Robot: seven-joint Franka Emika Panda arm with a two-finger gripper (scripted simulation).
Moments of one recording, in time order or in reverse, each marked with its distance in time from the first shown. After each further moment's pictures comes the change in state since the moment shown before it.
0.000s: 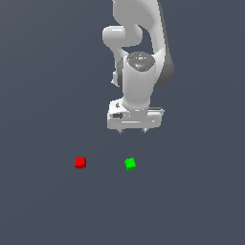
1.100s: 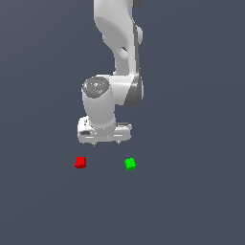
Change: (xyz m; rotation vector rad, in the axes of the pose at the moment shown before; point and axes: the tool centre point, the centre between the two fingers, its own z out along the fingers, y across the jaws) arm 0.020 0.111 0.052 0.004 -0.017 -0.034
